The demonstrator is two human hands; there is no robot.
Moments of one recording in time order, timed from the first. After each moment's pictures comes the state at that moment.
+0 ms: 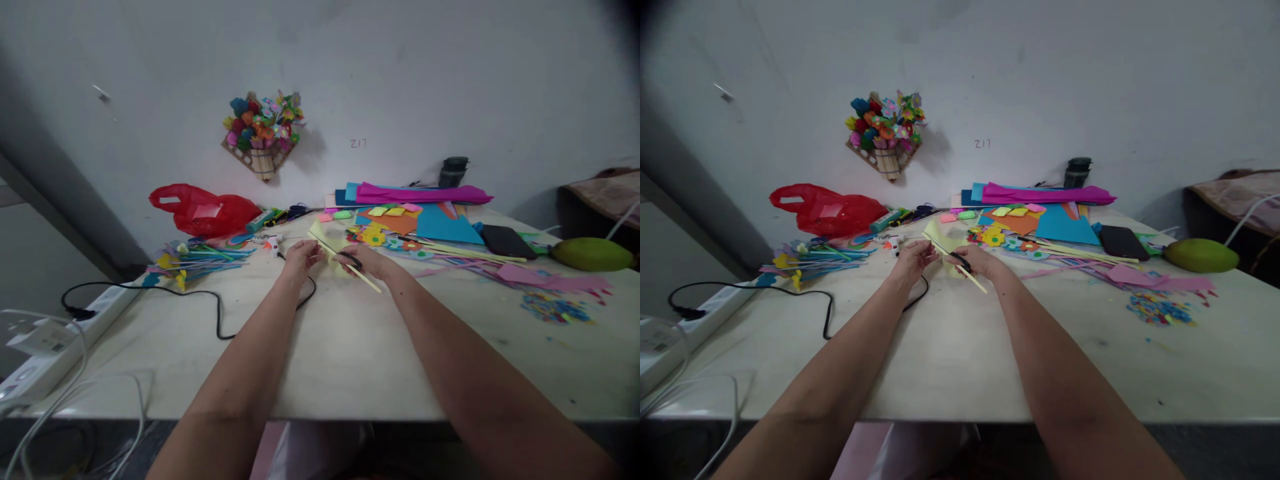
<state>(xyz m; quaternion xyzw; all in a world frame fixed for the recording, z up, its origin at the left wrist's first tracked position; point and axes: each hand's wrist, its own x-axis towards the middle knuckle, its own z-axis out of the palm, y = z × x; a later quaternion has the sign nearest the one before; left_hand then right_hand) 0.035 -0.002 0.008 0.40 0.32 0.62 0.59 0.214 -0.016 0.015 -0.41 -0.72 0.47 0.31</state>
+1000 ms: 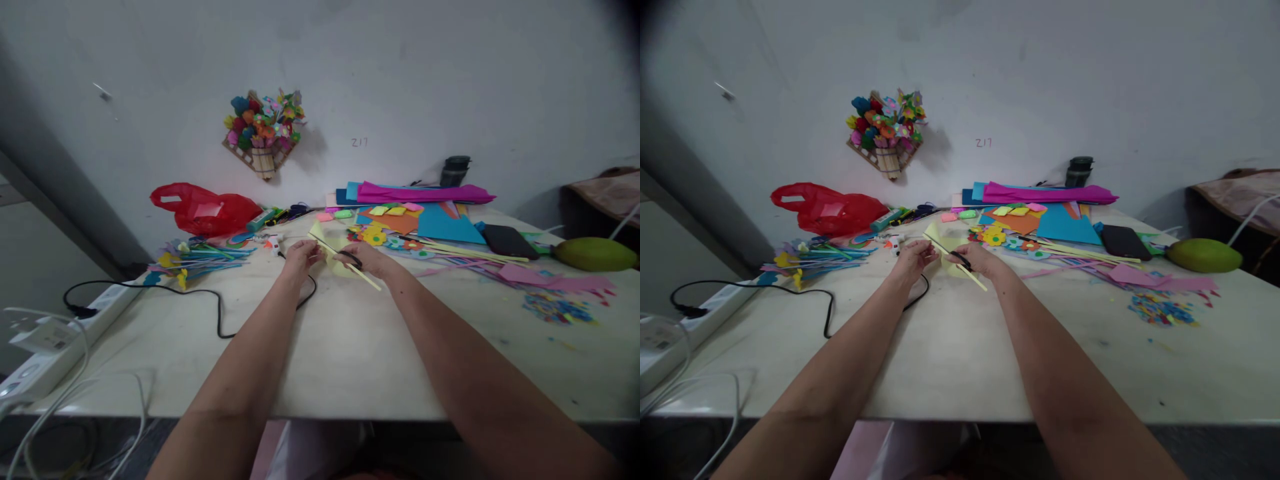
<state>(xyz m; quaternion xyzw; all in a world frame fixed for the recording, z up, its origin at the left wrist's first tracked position) 0.034 -0.002 0.008 0.41 0.33 0.61 0.59 0.212 -0.016 0.017 -0.41 -0.74 0.42 0.33</state>
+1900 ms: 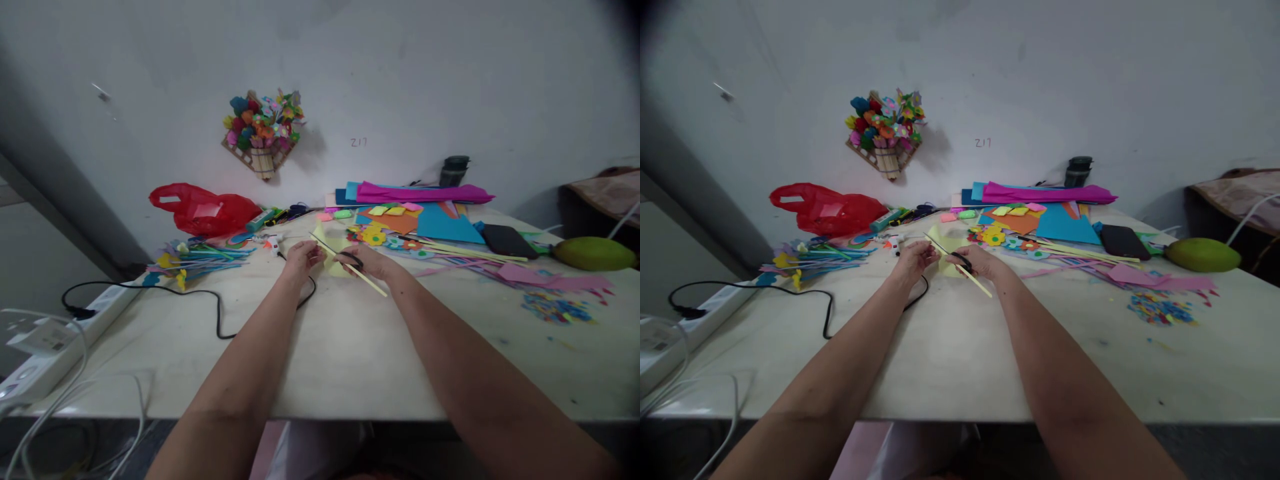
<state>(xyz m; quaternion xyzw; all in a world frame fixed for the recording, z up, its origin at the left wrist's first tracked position) 0.035 0.001 0.005 0.40 0.33 0.61 0.60 0.216 -0.011 0.007 -0.38 -0.73 0.48 0.32</state>
